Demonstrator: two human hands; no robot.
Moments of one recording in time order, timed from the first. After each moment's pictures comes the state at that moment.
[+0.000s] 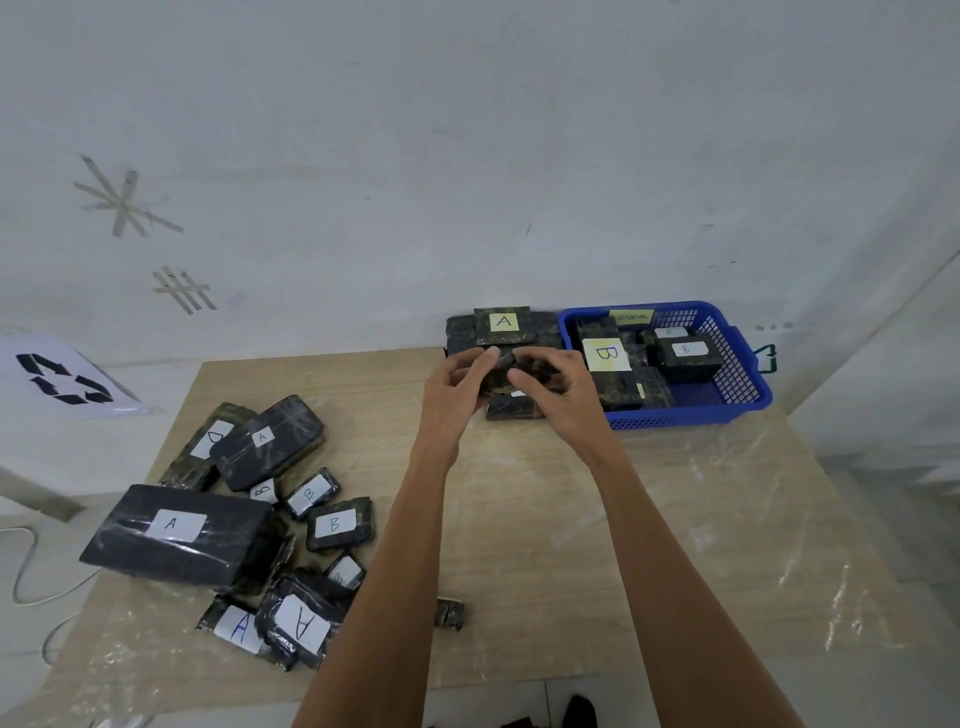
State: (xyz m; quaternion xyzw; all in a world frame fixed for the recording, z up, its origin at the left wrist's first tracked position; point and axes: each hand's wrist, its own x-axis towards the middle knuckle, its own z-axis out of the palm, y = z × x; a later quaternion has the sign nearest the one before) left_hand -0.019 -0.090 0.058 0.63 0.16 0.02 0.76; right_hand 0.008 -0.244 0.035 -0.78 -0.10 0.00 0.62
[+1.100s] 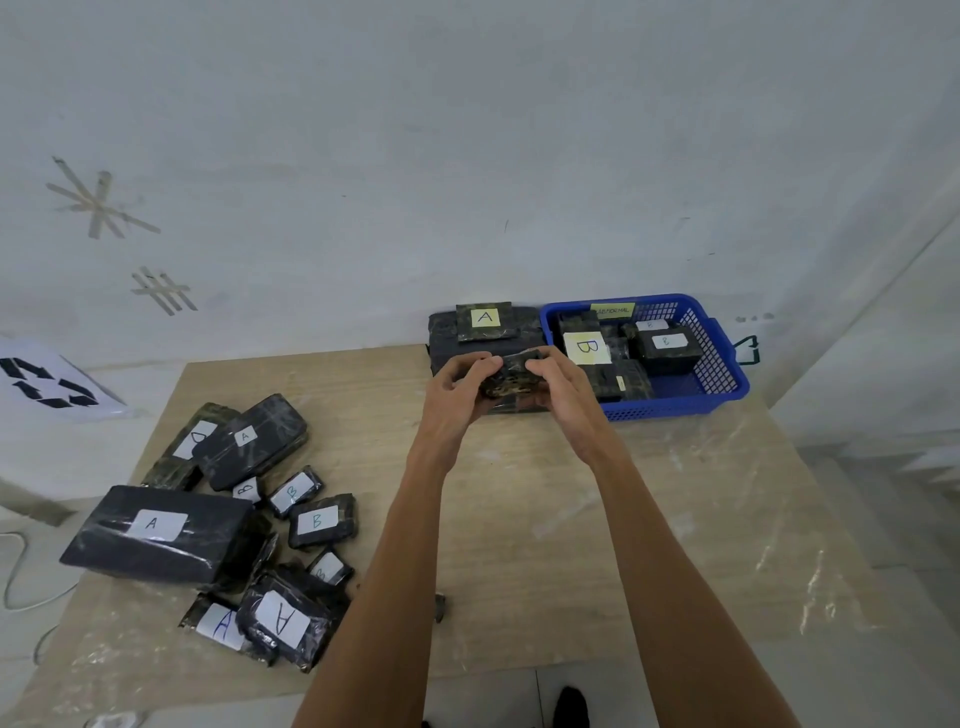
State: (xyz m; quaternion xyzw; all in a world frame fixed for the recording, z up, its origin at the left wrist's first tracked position) left_hand -0.025 -0.121 0.057 0.60 0.15 -0.01 0.79; right_hand -0.004 -0.271 0.052 -0.70 -0.04 0.10 0.71
